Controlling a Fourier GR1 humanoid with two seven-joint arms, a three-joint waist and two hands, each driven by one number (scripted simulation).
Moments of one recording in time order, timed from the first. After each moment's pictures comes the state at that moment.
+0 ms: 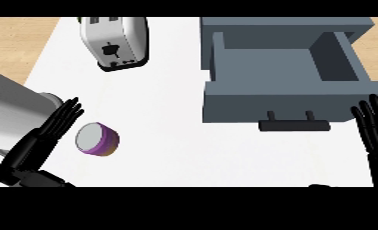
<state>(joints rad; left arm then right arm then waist) 0.04 0.26 0.25 -1.39 0.01 -0.64 -0.30 0.24 -0.06 -0.20 -2.05 -0.06 0.17 0.04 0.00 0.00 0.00</state>
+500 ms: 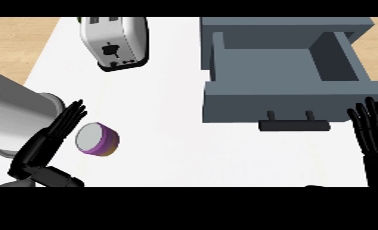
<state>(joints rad) -0.03 0.29 0.24 -1.16 -0.10 -0.61 -0.47 0.25 -0.03 -0.20 -2.03 -0.03 0.18 -0.01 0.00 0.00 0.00</state>
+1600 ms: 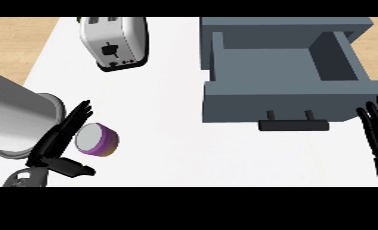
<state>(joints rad) -0.21 0.34 0.20 -0.72 -0.18 -0.49 -0.66 0.25 -0.04 -0.22 -2.10 -0.06 0.19 0.07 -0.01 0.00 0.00</state>
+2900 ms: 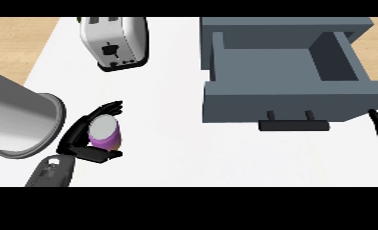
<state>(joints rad) -0.29 0.25 0.12 -0.66 -0.17 -0.46 -0.68 0.25 -0.04 -0.26 -2.16 -0.10 0.21 0.13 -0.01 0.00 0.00</state>
